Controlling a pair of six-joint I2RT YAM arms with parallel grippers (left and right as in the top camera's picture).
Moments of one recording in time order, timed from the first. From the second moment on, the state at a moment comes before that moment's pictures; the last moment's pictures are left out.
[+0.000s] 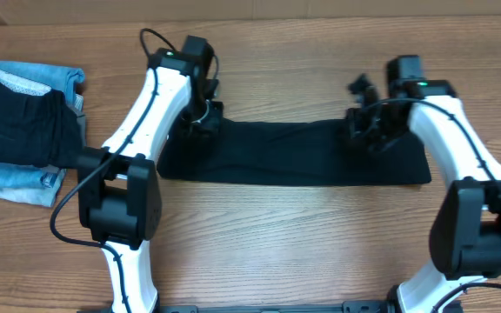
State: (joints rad) left arm -0.25 2.12 1.80 -1.23 0.12 -0.13; right arm 0.05 1.84 1.39 -0.95 -0.56 -0.10
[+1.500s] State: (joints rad) left arm -0.06 2.12 1.80 -1.20 0.16 -0.14; right arm 0.47 1.95 1.11 -0.13 -0.50 0.62
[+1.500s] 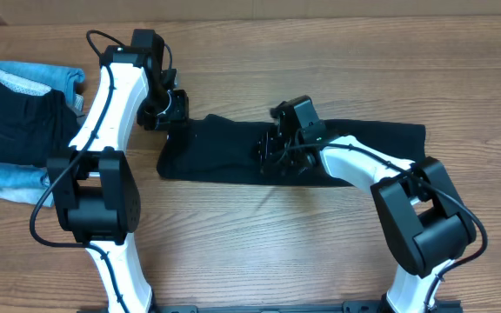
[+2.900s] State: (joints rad) left arm -0.06 2.12 1.63 -1.12 0.42 0.08; right arm 0.53 1.90 1.12 -0.34 -0.54 0.62
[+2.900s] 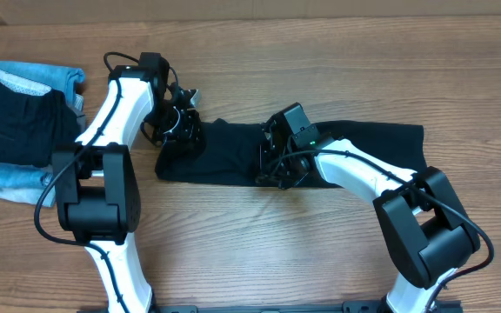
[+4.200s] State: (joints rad) left arm -0.06 2.12 1.58 -1.35 0.20 -0.01; right arm 0.53 1.90 1.12 -0.41 -0.40 0.62
